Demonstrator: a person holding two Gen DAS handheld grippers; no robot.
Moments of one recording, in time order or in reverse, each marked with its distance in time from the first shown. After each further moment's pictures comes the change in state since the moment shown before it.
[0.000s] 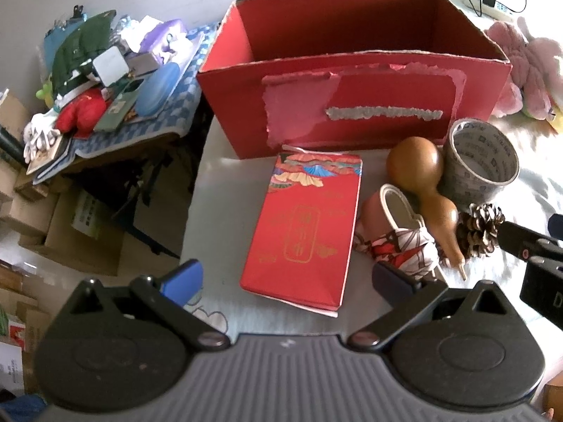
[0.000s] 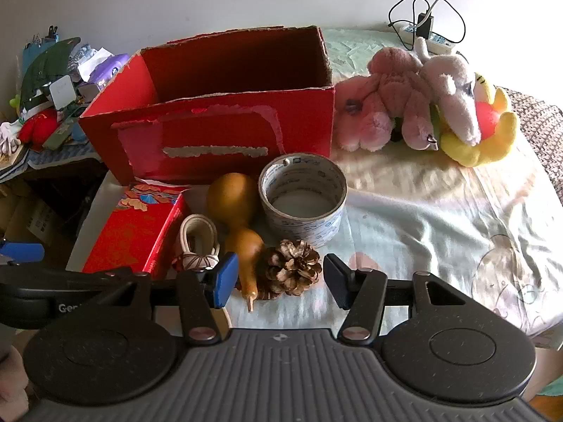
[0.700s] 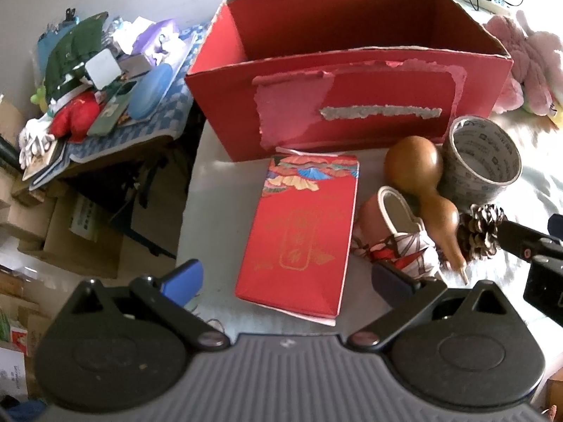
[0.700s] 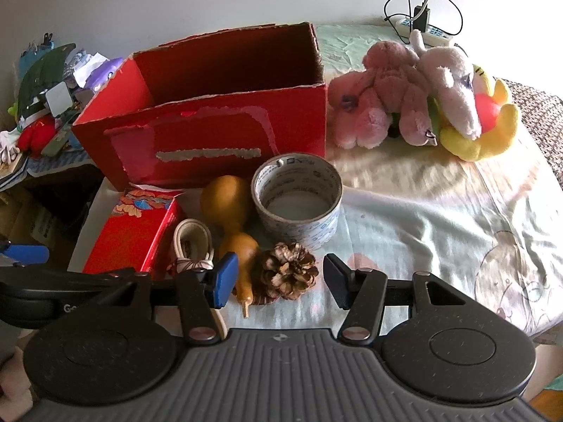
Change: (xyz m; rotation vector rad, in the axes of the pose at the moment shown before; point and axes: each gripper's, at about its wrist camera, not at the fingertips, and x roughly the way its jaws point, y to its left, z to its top) left arm 0.009 -0.005 0.006 0.021 0.049 -0.021; right arm 0.006 -0.011 0.004 0.033 -0.010 0.027
